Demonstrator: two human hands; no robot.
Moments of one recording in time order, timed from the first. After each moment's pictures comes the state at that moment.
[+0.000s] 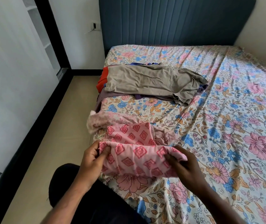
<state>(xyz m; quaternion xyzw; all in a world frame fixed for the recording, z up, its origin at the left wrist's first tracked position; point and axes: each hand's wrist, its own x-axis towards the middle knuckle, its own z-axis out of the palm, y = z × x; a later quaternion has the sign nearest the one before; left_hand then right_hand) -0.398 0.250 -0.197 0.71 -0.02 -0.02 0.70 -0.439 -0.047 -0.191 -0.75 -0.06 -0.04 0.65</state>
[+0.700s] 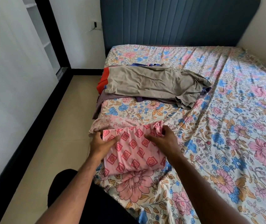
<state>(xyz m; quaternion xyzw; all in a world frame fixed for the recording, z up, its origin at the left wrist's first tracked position) -0.290 0.240 -0.238 0.78 0.15 -0.07 0.60 -0.324 -0.009 -0.188 -0.78 0.16 0.03 0.60</state>
